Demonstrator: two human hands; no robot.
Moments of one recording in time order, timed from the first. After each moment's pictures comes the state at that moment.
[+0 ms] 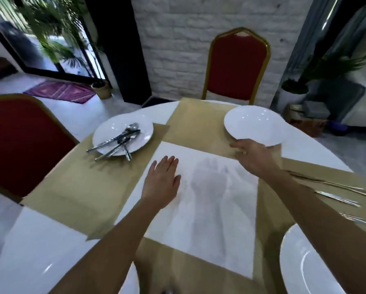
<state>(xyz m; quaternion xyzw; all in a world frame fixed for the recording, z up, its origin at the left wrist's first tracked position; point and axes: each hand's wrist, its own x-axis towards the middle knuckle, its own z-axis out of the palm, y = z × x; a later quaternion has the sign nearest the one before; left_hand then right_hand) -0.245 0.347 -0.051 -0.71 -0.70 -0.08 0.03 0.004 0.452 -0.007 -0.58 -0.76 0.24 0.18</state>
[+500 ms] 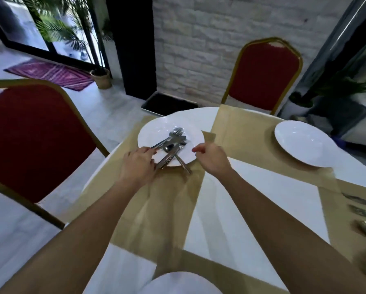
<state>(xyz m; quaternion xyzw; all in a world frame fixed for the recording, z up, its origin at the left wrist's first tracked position) -0.514 0.376 -0.037 -0.64 -0.75 -0.15 -0.03 -0.313 0.446 -0.006 -0.60 -0.73 0.30 0.16</state>
